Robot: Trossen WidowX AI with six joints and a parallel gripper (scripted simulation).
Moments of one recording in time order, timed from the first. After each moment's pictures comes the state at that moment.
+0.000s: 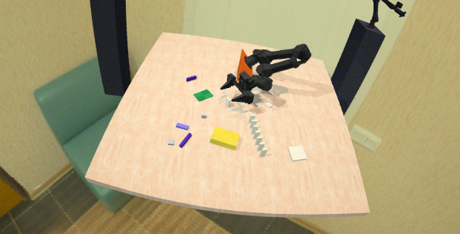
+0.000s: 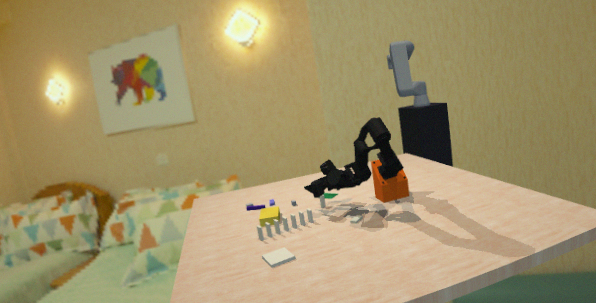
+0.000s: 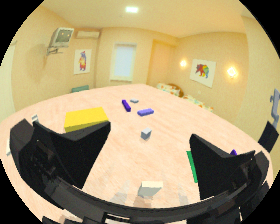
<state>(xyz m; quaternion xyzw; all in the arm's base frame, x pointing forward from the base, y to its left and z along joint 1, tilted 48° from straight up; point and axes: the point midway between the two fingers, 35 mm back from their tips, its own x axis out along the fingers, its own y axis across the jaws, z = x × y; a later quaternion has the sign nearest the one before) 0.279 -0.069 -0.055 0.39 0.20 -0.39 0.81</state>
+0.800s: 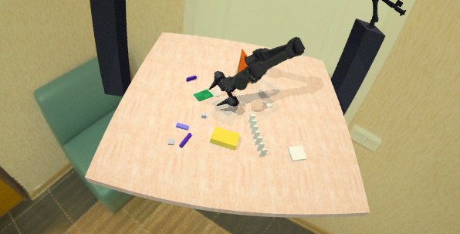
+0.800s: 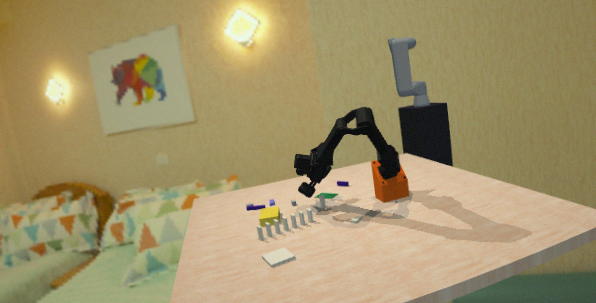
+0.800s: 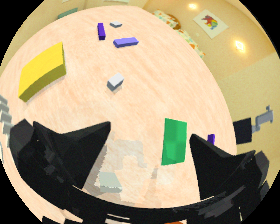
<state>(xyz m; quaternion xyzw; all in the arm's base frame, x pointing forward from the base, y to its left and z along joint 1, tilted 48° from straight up) 0.286 -0.099 -0.112 0.36 0.59 -0.27 0.67</state>
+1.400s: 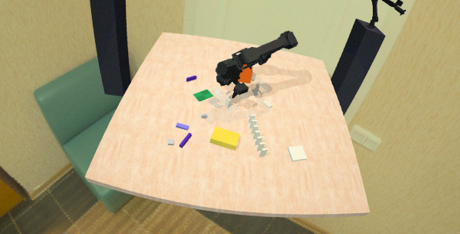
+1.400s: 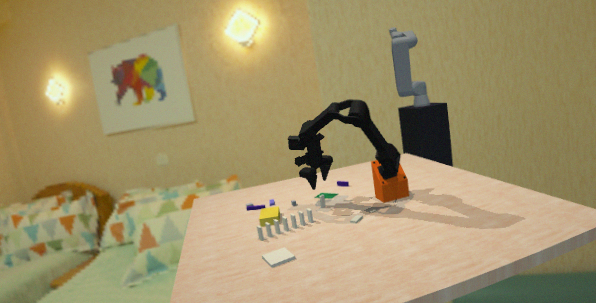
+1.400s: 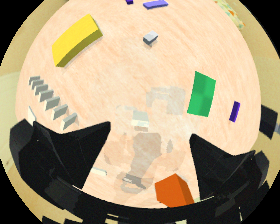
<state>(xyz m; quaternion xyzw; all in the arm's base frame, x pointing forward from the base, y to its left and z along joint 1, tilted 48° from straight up) 0.268 -0.098 -0.052 0.51 0.69 -0.05 0.52</state>
